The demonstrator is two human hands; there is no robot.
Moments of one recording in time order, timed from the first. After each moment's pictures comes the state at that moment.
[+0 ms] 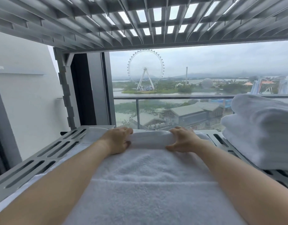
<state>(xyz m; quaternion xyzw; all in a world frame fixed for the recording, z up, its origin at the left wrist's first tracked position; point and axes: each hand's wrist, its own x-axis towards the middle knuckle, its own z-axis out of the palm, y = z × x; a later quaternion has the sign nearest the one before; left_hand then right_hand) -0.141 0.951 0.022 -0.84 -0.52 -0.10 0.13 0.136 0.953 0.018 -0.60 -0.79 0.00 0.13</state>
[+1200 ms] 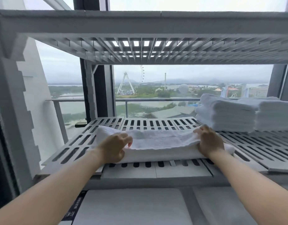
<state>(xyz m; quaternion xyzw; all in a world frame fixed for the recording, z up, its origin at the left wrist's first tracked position) -0.242 0.704 0.018 -0.91 -0.35 -0.15 0.16 0.116 0.671 0.007 -0.72 -0.63 -0.18 0.22</state>
